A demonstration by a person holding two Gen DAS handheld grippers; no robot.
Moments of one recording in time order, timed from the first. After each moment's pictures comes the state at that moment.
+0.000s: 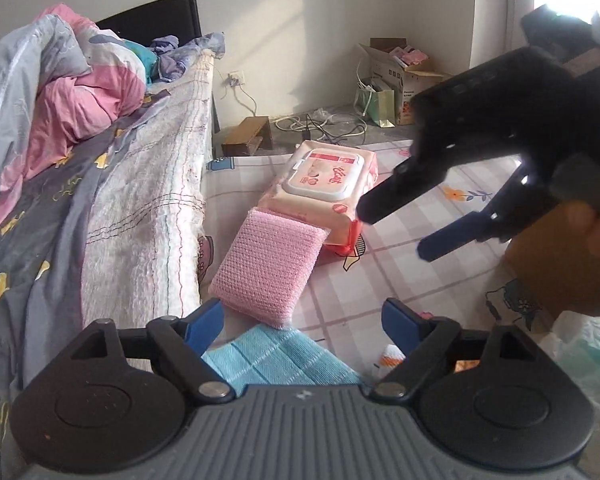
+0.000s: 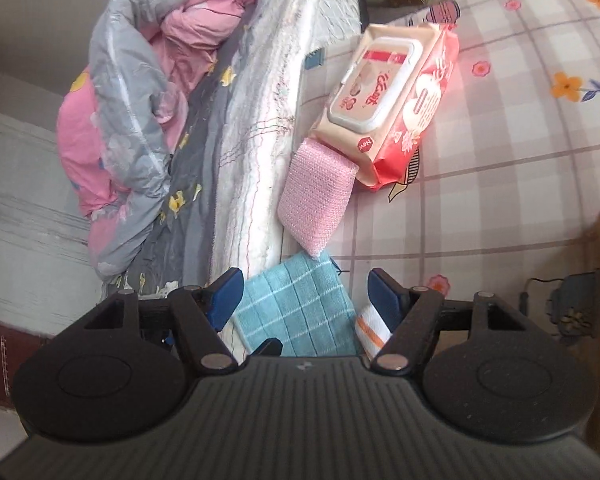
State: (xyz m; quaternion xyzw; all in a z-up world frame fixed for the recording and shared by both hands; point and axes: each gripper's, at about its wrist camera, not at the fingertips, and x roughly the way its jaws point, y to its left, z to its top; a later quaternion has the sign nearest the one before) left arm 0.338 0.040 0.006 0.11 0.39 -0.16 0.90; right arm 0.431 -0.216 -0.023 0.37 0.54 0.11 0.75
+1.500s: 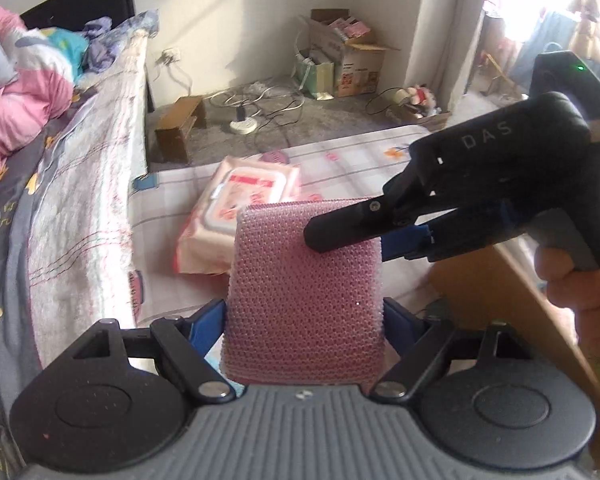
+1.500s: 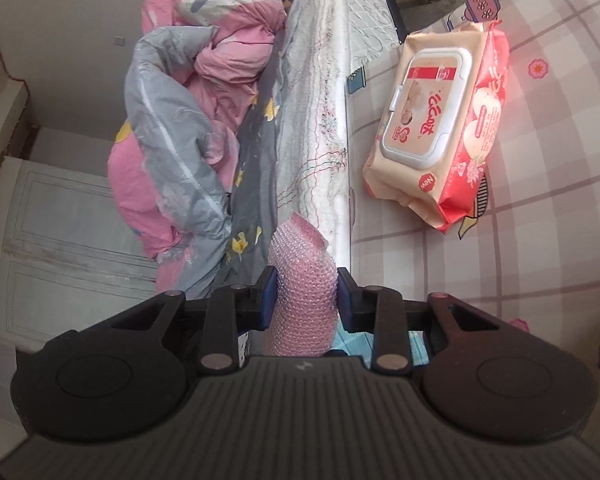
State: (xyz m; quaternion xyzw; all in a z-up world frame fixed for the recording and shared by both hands) left arm 0.353 -0.024 0.069 0.11 0.43 -0.25 0.86; right arm 0.426 -0.252 -0.007 0.46 0.46 0.18 0.74
